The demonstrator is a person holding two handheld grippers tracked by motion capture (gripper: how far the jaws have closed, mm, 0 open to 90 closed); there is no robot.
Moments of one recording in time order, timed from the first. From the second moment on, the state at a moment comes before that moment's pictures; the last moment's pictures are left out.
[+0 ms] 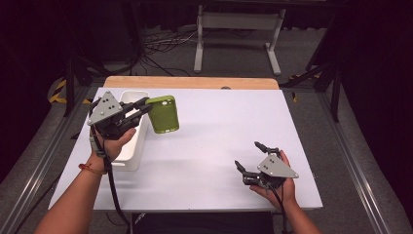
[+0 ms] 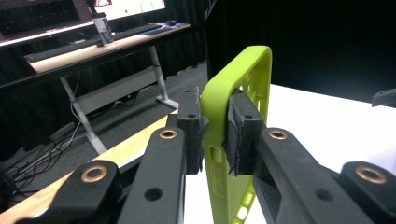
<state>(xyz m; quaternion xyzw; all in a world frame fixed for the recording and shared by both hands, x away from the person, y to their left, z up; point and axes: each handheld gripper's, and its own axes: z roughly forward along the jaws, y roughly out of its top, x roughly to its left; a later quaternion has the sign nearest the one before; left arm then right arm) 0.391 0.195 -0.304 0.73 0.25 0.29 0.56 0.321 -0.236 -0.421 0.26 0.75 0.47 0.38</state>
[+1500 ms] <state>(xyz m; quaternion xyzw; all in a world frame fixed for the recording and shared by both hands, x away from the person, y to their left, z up) 0.407 0.244 -0.292 0.71 0.28 0.33 0.55 0.323 -0.235 -0.423 0.26 0.77 0.46 0.37</state>
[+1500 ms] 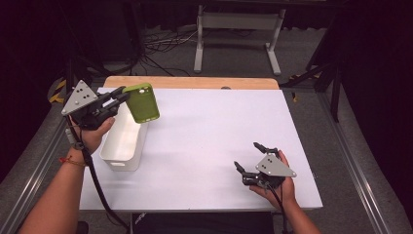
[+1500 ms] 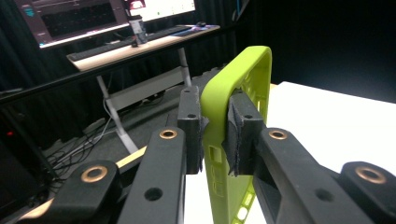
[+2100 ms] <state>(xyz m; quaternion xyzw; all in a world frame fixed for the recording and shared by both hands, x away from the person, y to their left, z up) 0.437 0.273 -0.290 0.71 0.30 0.34 0.54 0.324 -0.236 -0.422 0.26 0.76 0.46 0.37</state>
